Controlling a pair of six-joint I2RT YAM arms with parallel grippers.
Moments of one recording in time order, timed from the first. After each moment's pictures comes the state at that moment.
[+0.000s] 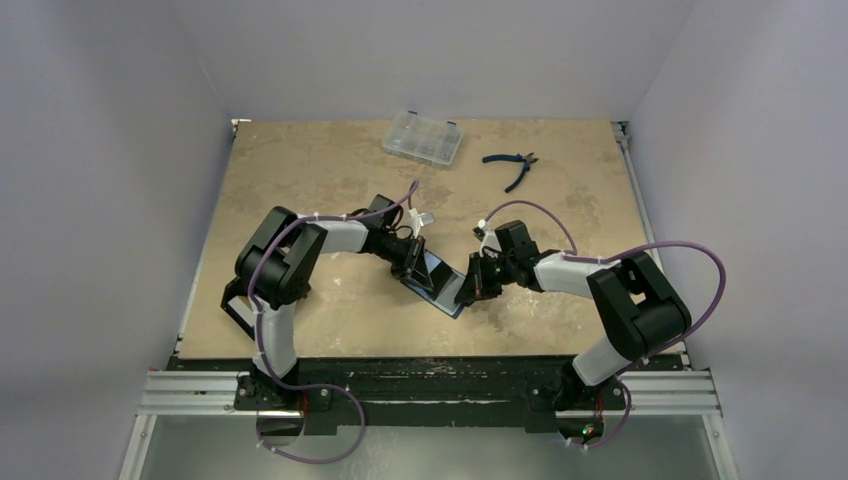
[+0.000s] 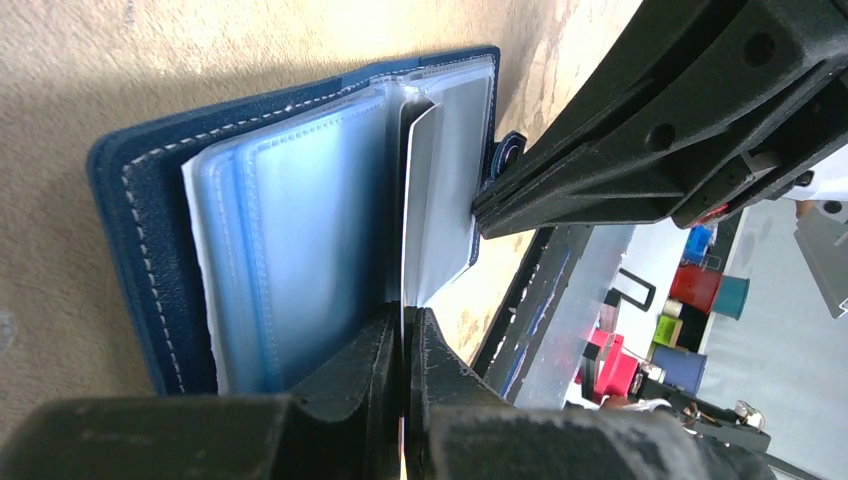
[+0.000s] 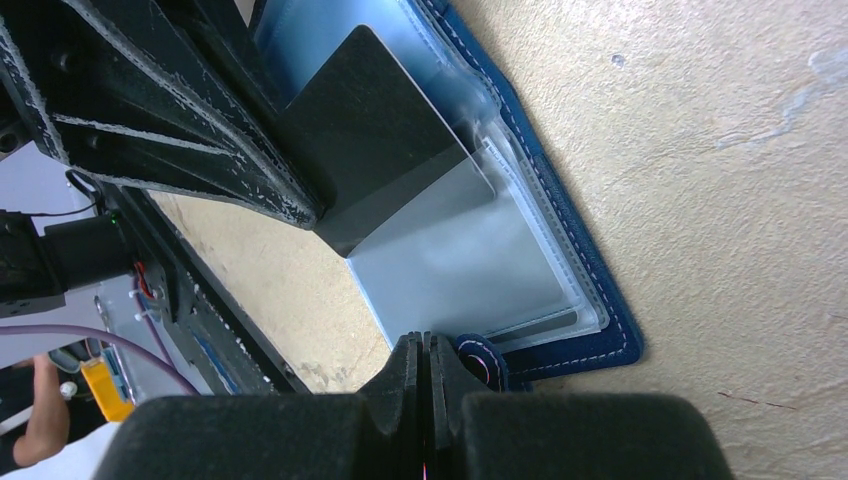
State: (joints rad) left arm -0.52 1.98 1.07 -0.19 0.92 -0.34; right arm 0.46 1.58 0.63 -0.02 -0.59 0.49
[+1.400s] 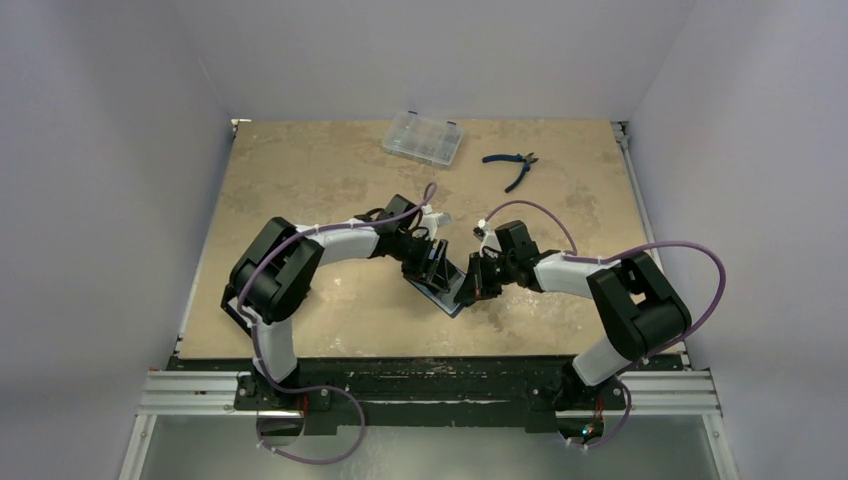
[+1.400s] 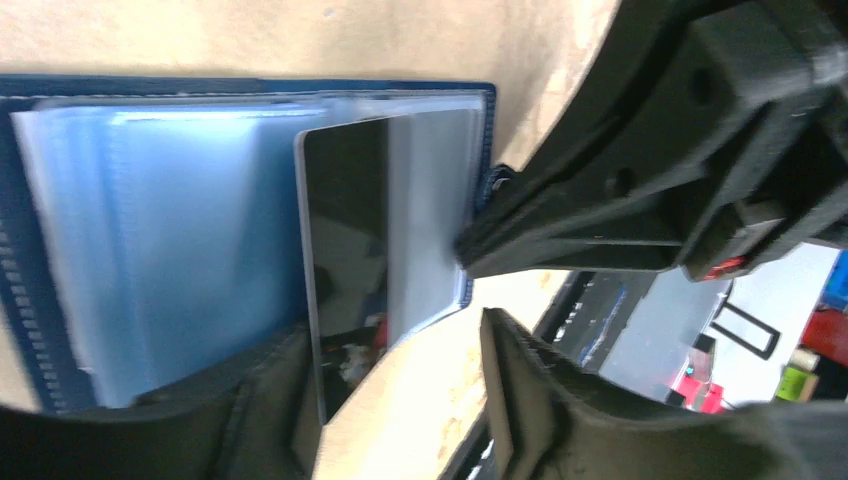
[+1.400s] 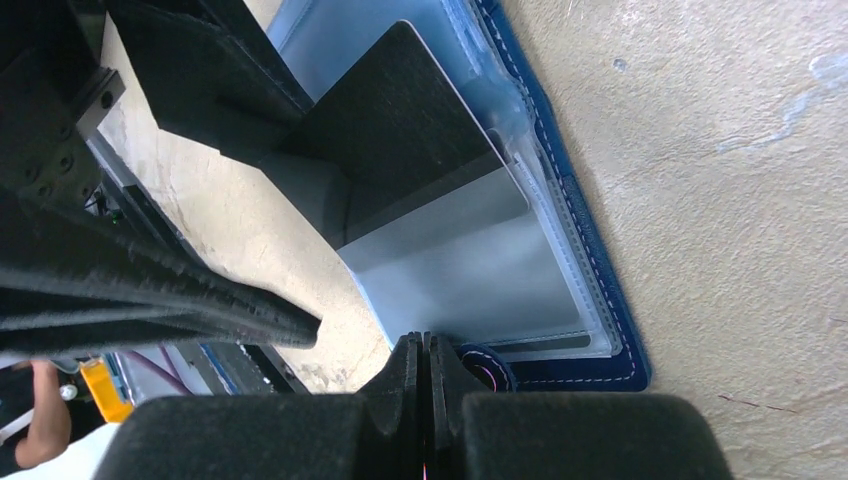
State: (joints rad) left arm -0.63 1.90 1.10 -0.23 0.68 -0.34; right arm 0.46 1.57 0.62 -0.01 -0.59 0.49
